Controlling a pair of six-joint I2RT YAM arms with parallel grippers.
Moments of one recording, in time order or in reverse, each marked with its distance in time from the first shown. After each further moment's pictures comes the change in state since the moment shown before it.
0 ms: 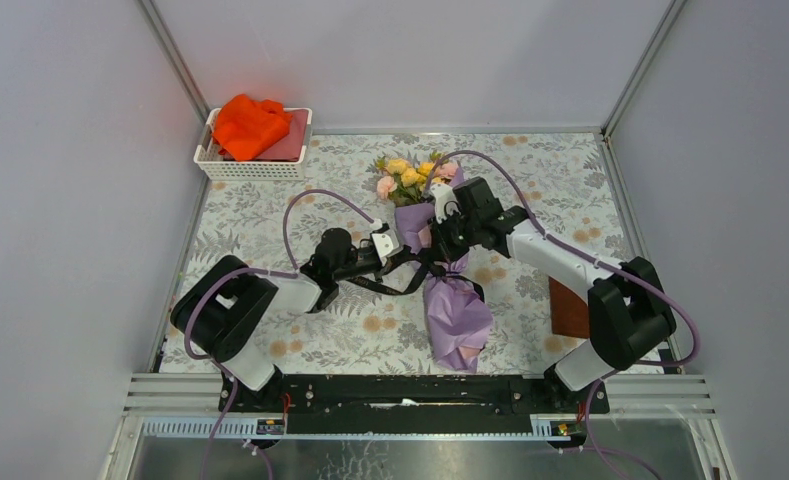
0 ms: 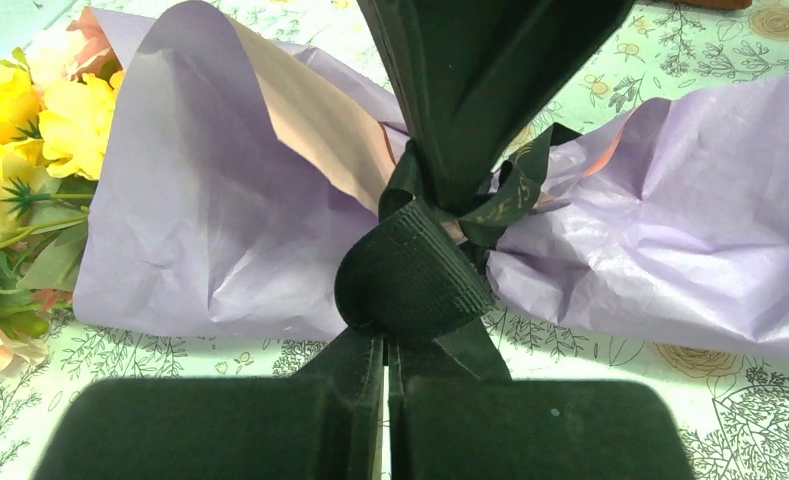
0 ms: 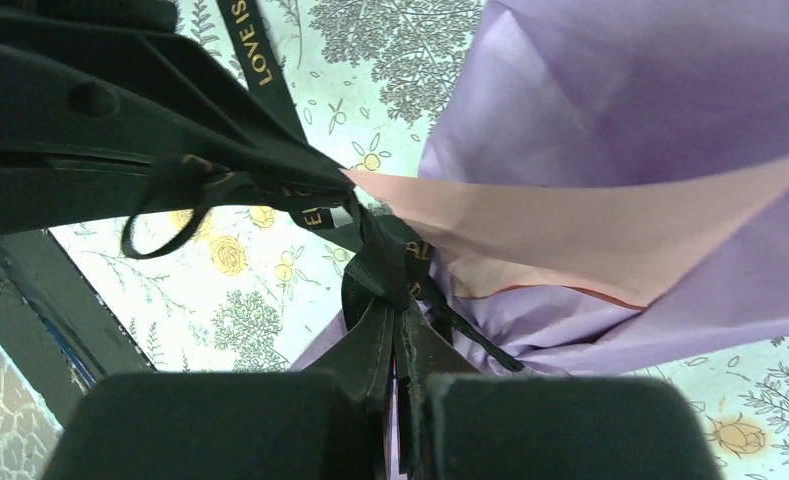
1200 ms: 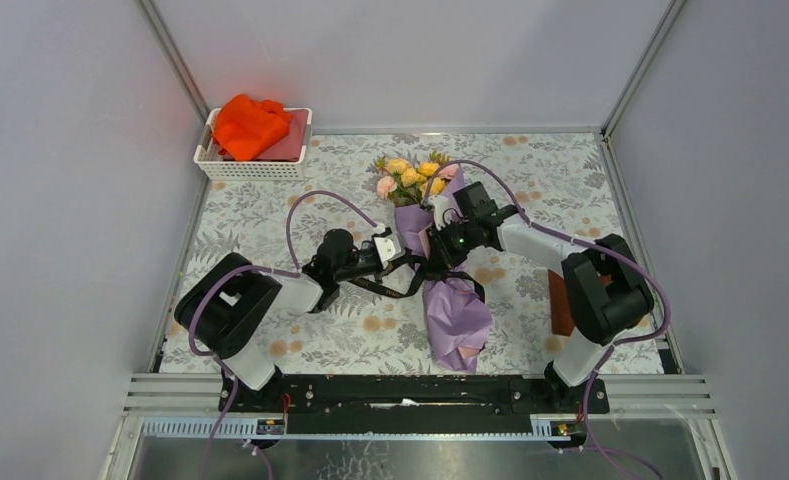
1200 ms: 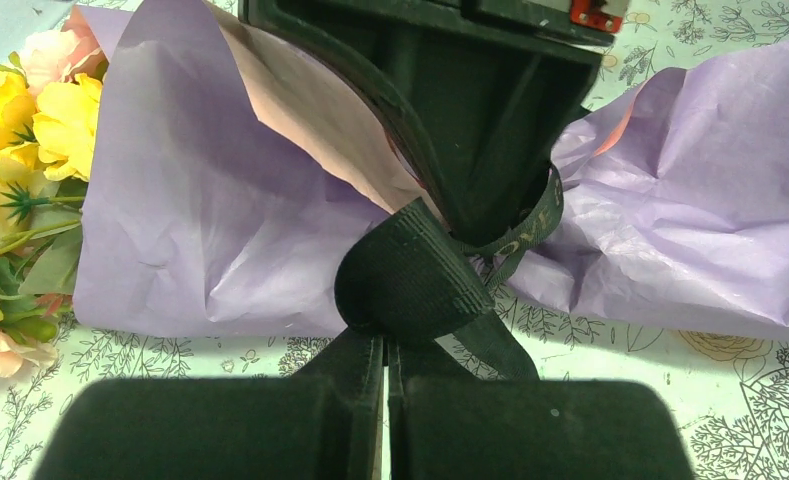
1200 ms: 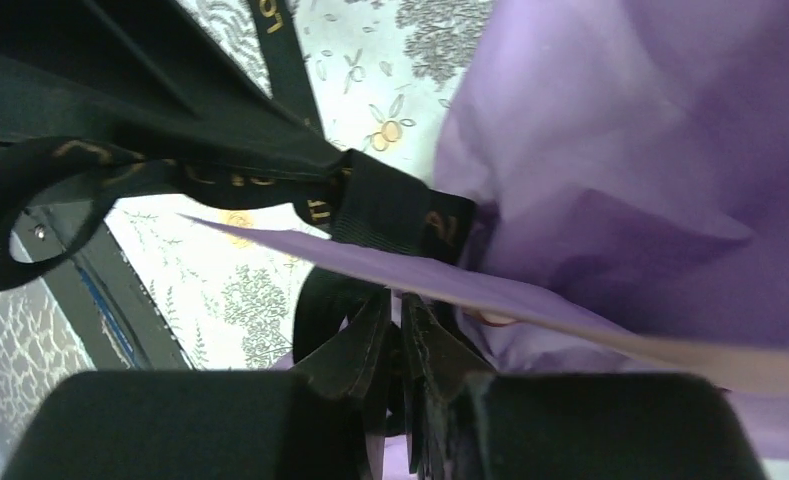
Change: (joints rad) left arm -0.003 0.020 0.000 0.000 0.008 0.064; right arm -0.080 0.146 -0.006 0.012 -0.195 -0.043
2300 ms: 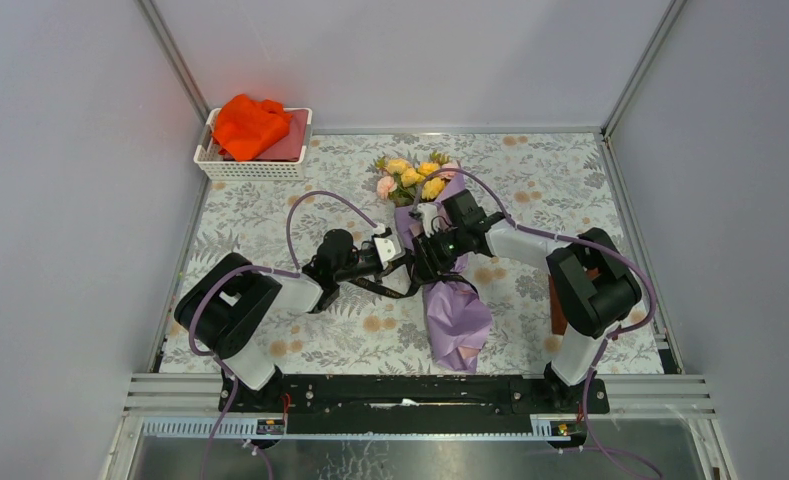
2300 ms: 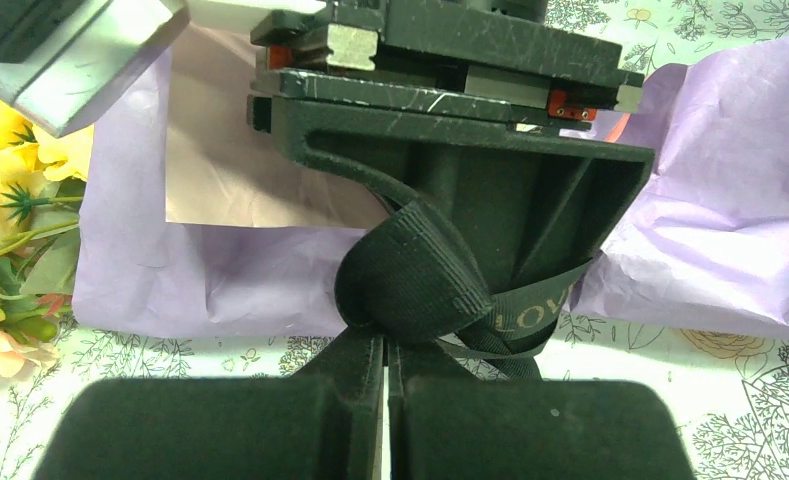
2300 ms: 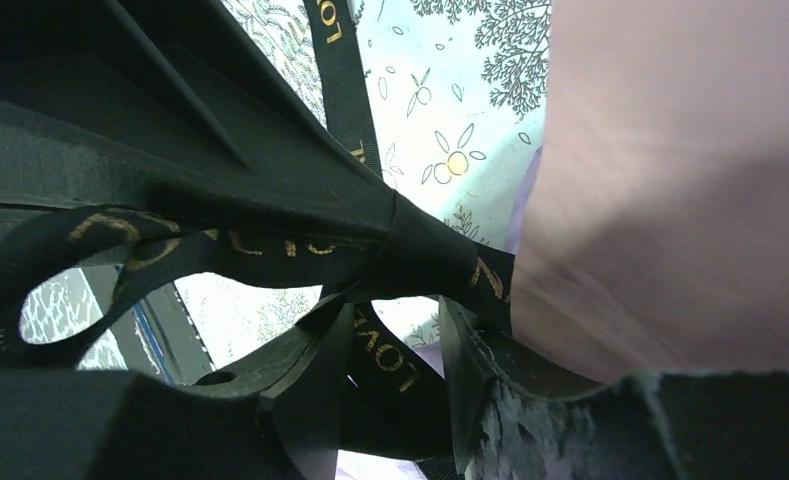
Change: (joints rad) left arm 0.000 0.000 -0.002 0.000 0.000 0.007; right arm 0.064 0.065 -0.014 0.101 -0.086 0.046
